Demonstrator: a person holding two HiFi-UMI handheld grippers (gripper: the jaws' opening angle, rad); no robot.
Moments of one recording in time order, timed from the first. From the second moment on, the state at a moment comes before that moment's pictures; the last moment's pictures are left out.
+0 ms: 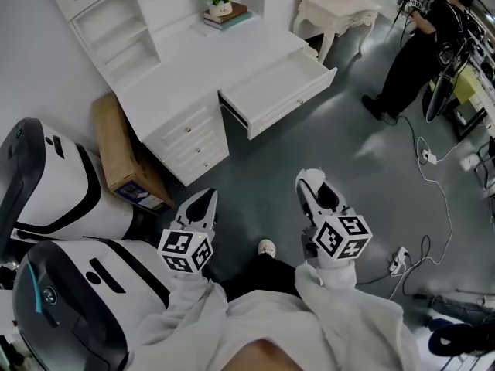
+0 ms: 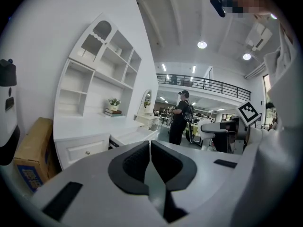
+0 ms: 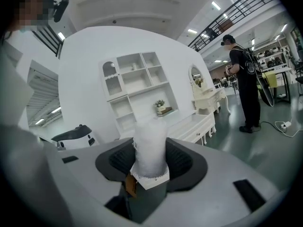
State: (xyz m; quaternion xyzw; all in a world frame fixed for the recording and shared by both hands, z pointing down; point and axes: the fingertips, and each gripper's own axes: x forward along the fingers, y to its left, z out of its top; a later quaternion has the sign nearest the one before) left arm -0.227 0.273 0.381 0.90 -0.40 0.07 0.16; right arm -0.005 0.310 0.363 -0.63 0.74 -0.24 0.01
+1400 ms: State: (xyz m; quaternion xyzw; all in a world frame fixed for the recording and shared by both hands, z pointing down) left arm -0.135 0.199 0.397 0.90 -0.40 0.08 0.15; right arm 0.074 0.237 0.388 -0.62 0.74 -0.27 0.02
